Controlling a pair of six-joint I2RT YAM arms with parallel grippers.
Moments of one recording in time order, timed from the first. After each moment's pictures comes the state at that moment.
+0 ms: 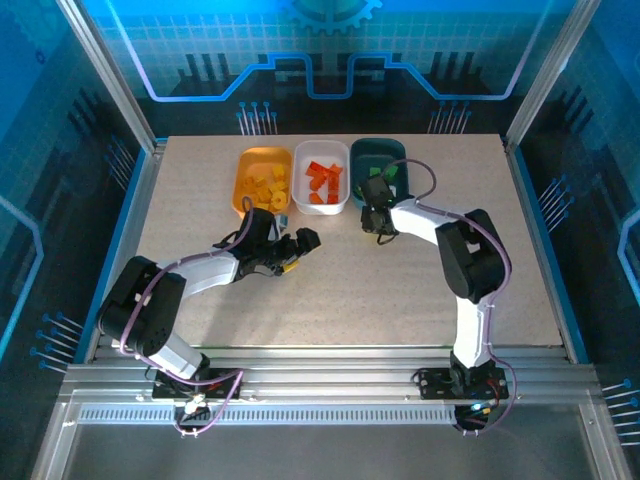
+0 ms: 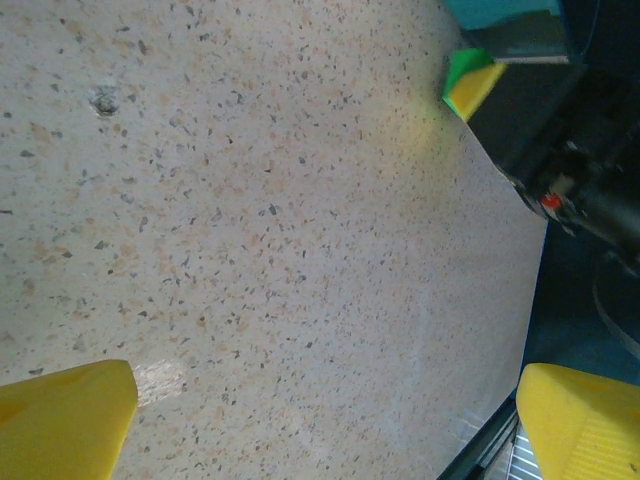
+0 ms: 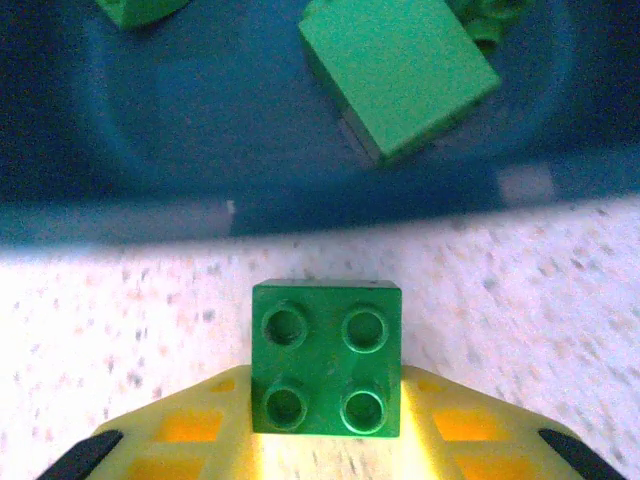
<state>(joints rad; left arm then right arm) -0.41 1.56 0.72 0.08 0.48 -0.97 0.45 1.95 1.27 -0.42 0.24 0.55</state>
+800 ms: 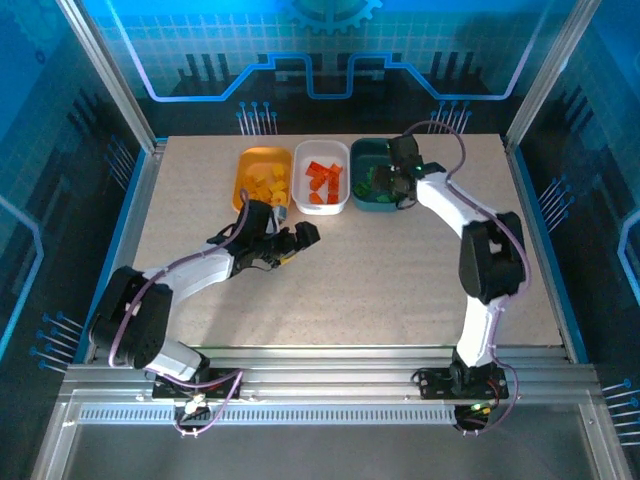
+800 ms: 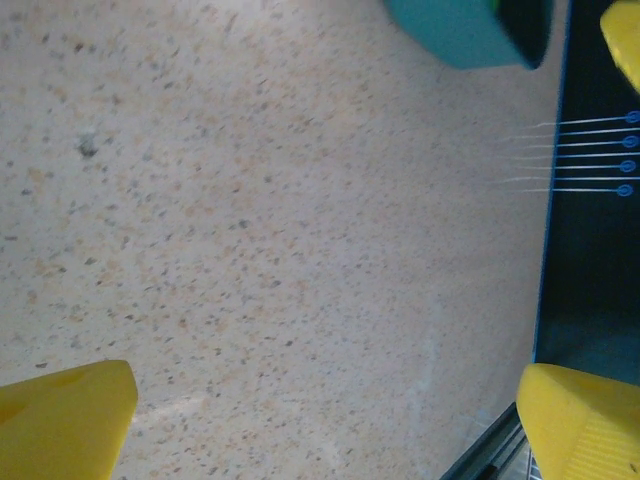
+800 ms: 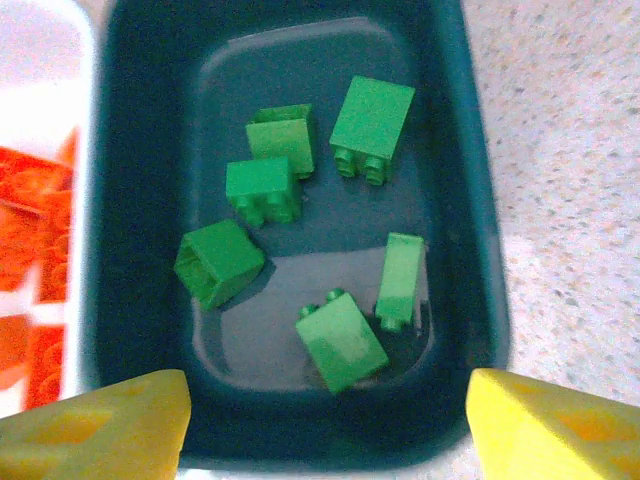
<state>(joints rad) -0.40 1.48 0.80 -0.06 0.44 -0.89 0.29 1.87 1.48 -0.48 0.14 0.41</state>
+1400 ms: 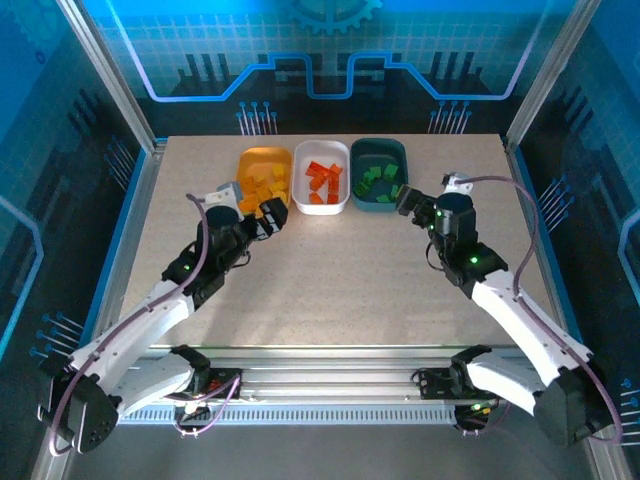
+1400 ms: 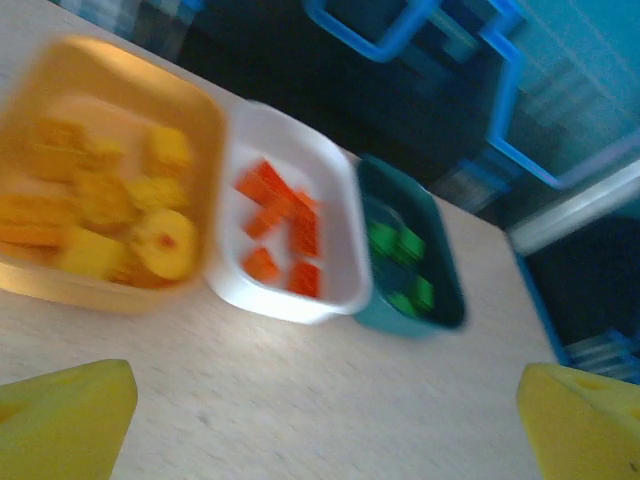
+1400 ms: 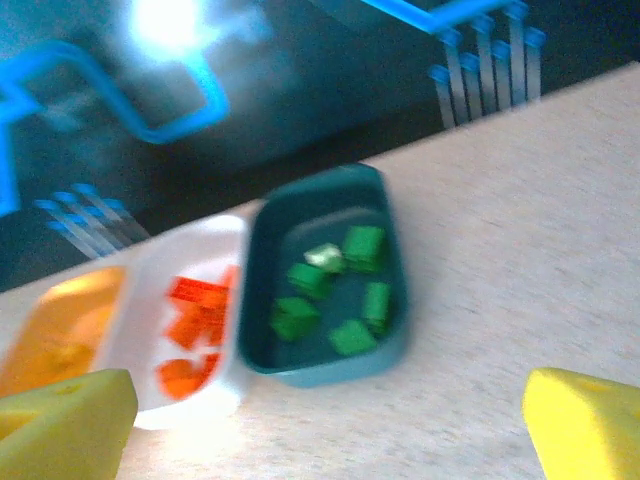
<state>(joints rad) -0.46 1.01 0.72 -0.04 -0.22 -0.70 0.35 1.05 0.78 -0.11 0.34 0.52</state>
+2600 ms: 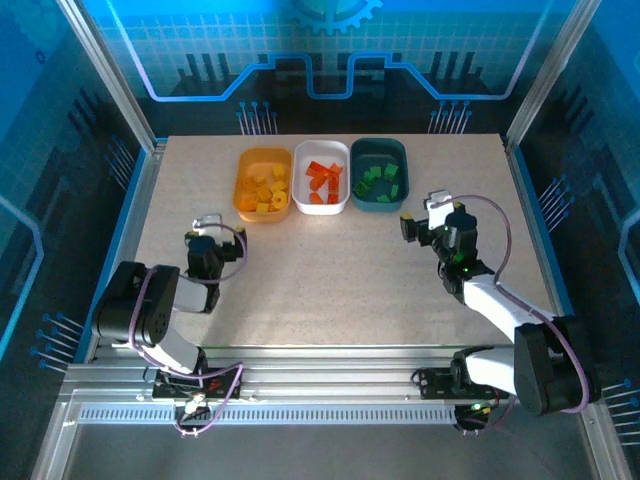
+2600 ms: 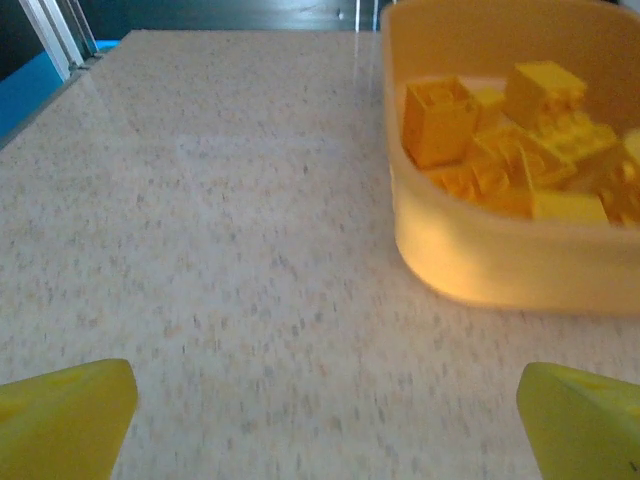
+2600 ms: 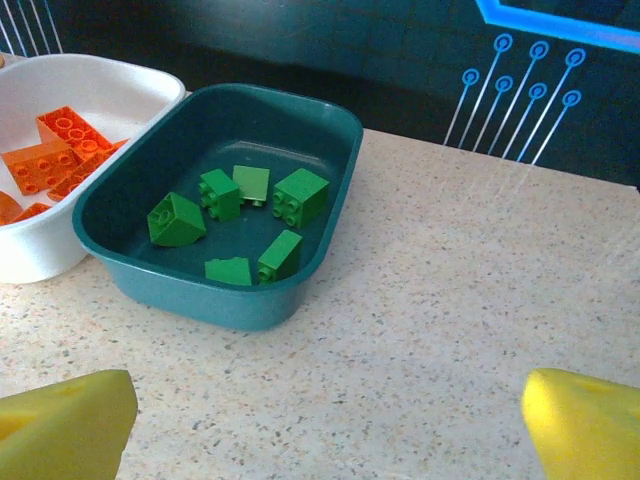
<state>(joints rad) -0.04 1.58 0.31 0.93 -0.18 -0.07 0.17 1.21 0.50 0.38 0.06 -0.13</state>
